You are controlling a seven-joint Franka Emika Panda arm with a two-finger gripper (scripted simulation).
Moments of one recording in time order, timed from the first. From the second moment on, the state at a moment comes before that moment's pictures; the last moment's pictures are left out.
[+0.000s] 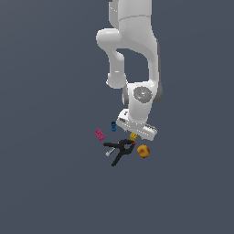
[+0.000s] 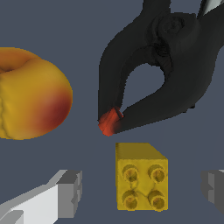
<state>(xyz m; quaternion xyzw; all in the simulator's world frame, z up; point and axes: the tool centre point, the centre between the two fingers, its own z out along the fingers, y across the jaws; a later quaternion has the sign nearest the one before) -0.026 0.092 0.042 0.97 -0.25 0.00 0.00</state>
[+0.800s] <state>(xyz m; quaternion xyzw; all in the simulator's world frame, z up) -0.026 0.092 0.022 0.97 -0.25 0.00 0.00</state>
